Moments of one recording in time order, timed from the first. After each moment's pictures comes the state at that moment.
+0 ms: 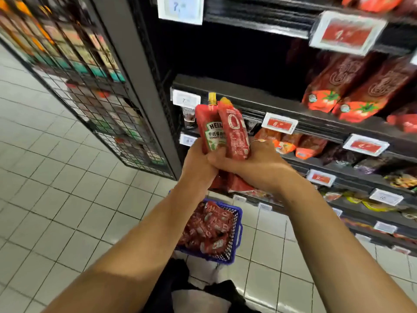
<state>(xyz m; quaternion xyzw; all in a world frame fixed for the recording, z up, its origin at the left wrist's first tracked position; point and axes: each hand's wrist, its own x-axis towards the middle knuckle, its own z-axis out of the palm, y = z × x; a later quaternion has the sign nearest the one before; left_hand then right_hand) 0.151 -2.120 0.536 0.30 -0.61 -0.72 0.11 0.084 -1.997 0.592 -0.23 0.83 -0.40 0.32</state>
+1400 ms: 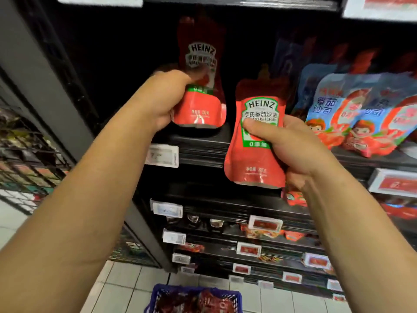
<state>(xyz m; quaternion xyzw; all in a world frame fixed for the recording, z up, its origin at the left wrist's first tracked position) -0.087 -2.279 0.776 0.12 -0.68 -0.71 0.17 -0.084 -2.051 0.747 -0.12 0.63 -0.74 0.20</state>
